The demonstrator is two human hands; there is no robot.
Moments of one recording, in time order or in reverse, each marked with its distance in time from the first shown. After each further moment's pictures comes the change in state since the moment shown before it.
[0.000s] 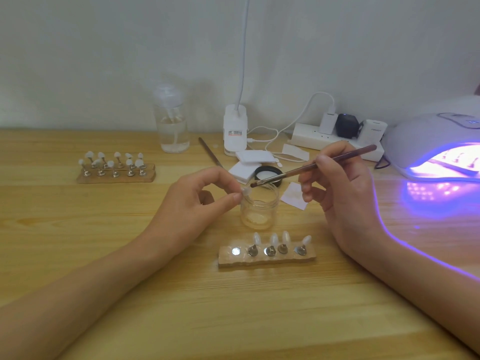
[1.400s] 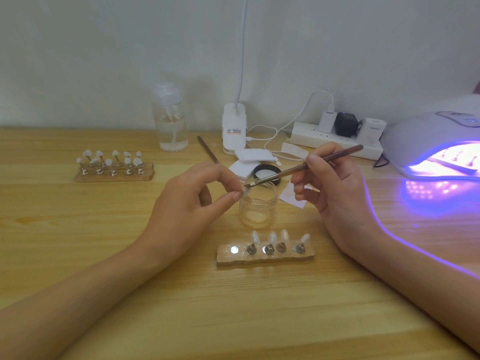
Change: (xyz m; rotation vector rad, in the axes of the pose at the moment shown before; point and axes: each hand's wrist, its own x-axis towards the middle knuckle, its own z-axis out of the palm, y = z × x) left_hand -0.003 0.000 0.001 0.250 0.080 0.178; right_hand 0.002 0.005 -0.001 0.010 -0.041 0.074
